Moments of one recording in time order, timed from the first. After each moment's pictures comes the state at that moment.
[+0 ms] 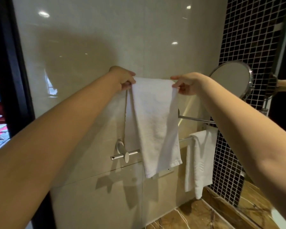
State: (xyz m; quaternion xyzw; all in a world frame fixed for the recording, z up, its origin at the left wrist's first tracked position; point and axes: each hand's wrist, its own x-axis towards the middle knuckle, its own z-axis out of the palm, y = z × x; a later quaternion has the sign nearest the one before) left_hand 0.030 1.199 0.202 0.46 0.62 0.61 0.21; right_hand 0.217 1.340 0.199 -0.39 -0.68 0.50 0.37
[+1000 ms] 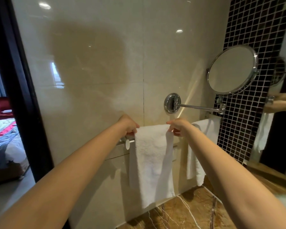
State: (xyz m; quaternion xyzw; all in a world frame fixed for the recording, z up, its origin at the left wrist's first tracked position) left_hand 0.041 1.203 0.035 0.41 0.77 0.40 0.28; right_hand 0.208 1.341 0.011 -0.52 -0.63 0.50 0.30
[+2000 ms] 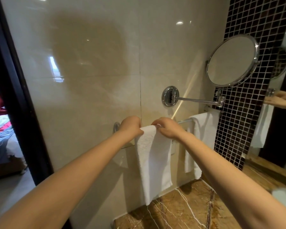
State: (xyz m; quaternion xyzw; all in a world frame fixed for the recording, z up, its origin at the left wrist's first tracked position) left_hand 0.076 1.198 0.011 0.55 0.82 0.16 -0.04; right_hand 0.201 1.329 -0.027 -0.31 -0.92 0.07 0.22
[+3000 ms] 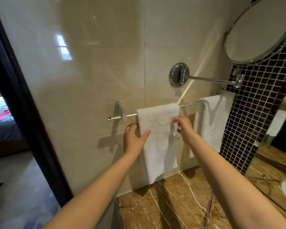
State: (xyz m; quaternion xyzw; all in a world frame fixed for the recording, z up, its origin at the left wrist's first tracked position) left_hand 0.080 1.203 -0.134 0.41 0.70 0.58 0.07; right_hand 0.215 1.351 -0.113 -0.38 -0.59 0.58 0.42
